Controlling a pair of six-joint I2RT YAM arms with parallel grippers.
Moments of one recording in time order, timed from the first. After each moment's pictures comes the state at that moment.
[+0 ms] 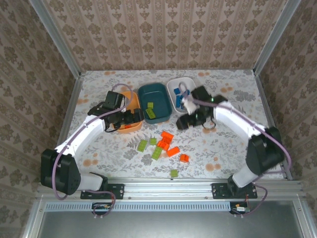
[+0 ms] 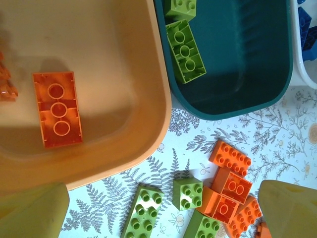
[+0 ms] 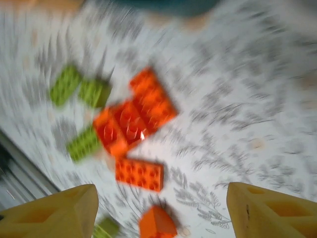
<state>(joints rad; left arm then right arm) -0.39 1.34 1.02 -0.68 0.24 -0.51 0.44 1.51 1.14 -0.83 -0.42 -0.03</state>
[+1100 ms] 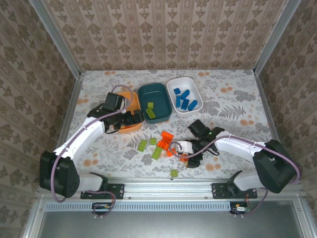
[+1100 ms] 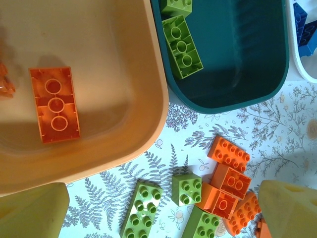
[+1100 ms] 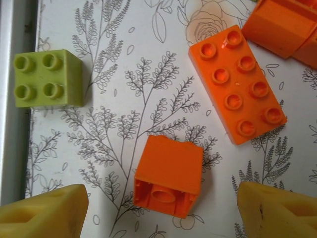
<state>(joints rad) -0.40 1.31 0.99 -0.67 0.24 -0.51 0.62 1.38 0.68 -0.58 -0.40 -0.88</state>
